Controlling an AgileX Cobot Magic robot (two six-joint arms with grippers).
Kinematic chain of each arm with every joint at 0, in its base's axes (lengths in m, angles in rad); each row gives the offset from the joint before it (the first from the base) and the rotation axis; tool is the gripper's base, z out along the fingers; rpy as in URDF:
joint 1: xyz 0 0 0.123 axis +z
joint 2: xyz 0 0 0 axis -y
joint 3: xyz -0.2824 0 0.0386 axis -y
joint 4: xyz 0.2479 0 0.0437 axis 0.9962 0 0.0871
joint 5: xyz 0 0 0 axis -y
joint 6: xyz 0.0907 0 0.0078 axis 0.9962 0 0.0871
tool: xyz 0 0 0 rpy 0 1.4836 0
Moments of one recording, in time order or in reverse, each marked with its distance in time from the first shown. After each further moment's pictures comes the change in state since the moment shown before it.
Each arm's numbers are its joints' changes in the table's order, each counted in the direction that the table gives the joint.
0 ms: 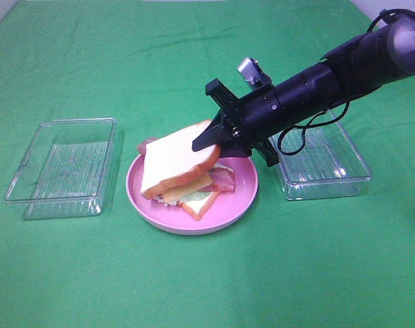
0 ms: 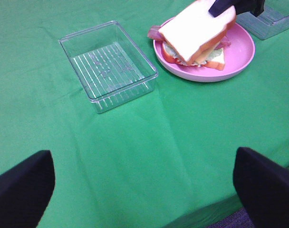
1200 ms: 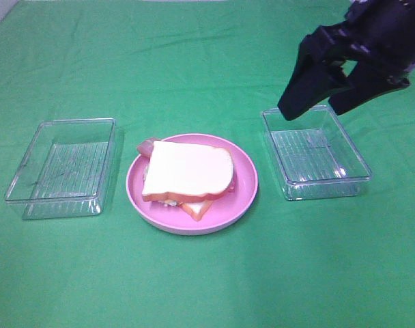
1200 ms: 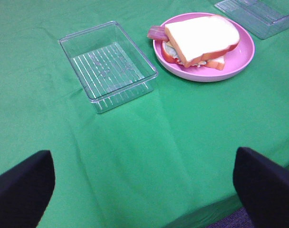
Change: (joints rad) left arm 0.000 0.000 0.000 0.000 0.000 0.008; right arm 0.000 0.706 -0.105 -0.804 -0.212 0.207
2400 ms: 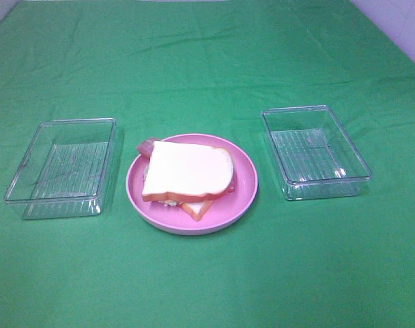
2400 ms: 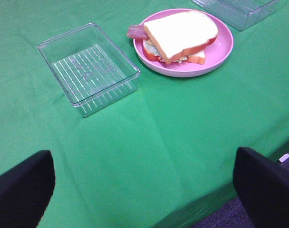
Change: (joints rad) left arm 0.000 0.000 -0.002 -0.071 0.000 0.091; right arm 0.000 1.240 -0.666 -0.292 -0.032 0.123
